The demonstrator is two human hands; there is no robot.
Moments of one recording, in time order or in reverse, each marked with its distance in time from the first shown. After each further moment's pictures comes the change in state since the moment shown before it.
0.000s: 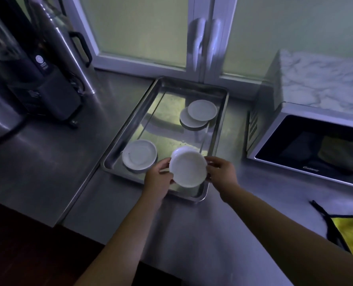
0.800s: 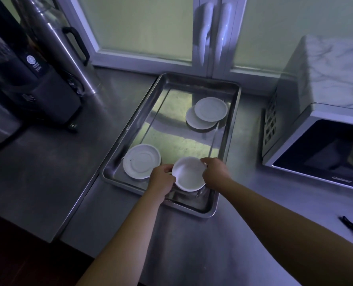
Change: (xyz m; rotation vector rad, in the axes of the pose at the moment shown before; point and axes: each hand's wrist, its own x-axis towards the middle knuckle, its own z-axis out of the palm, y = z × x) left_hand 0.088 -0.027 0.001 0.385 0.014 -0.146; right_hand 0.108 0.024 0.042 -0.667 -0.132 -0.068
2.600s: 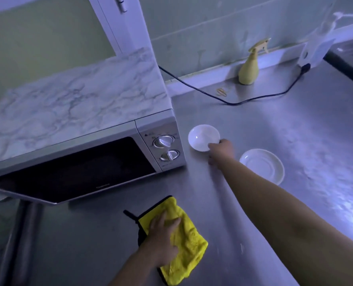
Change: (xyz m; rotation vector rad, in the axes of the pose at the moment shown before) left_hand -0.265 0.059 0.534 1.360 -0.778 0.353; right_hand -0.086 0.557 -0.430 0.889 0.576 0.548
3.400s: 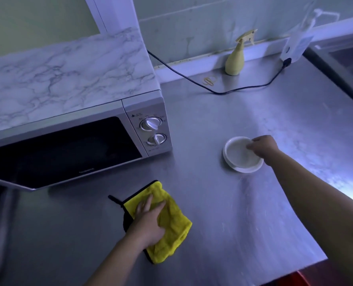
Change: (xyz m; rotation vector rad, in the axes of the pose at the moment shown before) left_hand -0.002 0.002 0.011 -0.195 0.111 -0.023; right_hand 0.009 0.038 -0.165 -0.378 0.160 -0.013
